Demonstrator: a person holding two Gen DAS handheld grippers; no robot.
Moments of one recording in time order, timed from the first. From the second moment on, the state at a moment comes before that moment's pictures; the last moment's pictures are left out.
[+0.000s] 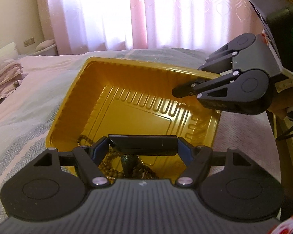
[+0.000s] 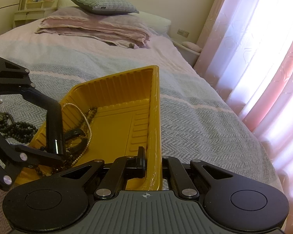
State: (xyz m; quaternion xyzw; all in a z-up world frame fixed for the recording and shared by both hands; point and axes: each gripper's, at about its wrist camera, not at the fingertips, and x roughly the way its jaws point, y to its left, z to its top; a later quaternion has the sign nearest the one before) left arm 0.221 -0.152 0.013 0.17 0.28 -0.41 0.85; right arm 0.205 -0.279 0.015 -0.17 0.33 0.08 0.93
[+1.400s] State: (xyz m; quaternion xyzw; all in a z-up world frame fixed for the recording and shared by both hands) left arm 0.182 0.029 -0.033 0.07 0.39 -0.19 0.90; right arm 0.203 -0.275 0.015 -0.18 0.33 0.07 0.92
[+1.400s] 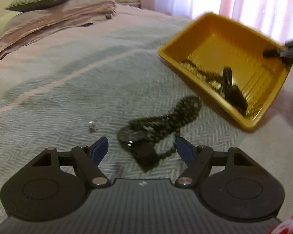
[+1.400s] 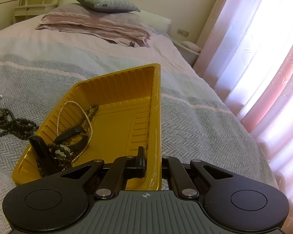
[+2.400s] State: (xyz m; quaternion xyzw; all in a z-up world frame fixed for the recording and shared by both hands) left arm 0.216 0.045 -0.059 0.09 0.43 -0.17 0.88; right arm 0.203 -0.277 0.015 -0.18 0.33 0.07 0.92
